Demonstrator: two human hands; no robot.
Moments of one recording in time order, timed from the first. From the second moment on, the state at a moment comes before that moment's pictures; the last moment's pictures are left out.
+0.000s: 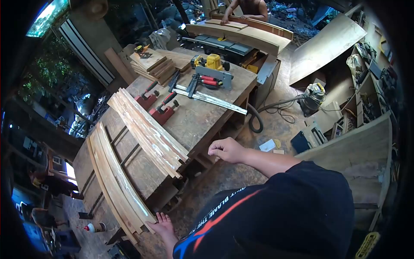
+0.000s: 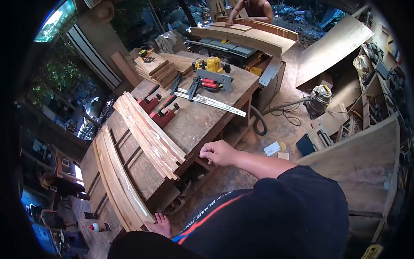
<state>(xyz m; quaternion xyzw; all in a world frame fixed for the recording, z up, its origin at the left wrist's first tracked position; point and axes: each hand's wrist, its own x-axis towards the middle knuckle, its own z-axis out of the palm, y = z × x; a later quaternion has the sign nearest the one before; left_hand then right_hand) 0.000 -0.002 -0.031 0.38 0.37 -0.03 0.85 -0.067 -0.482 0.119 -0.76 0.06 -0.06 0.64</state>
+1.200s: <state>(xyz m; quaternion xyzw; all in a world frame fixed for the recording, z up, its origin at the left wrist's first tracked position) 0.079 -0.227 0.202 0.42 -0.06 -0.12 0.90 -0.006 -0.324 0.157 -0.78 -0.24 -0.18 0.55</state>
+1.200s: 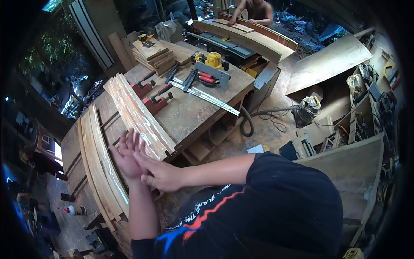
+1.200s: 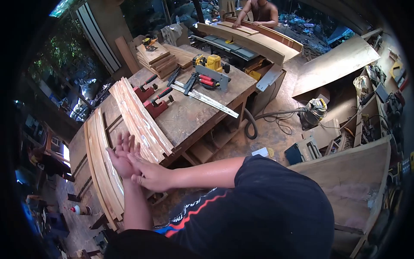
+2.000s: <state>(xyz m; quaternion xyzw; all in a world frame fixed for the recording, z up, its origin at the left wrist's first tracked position) 0.131 -0.214 0.199 0.52 -0.13 -0.02 0.85 0.018 -0.321 0.214 -0.75 -0.31 -0.12 0.57</state>
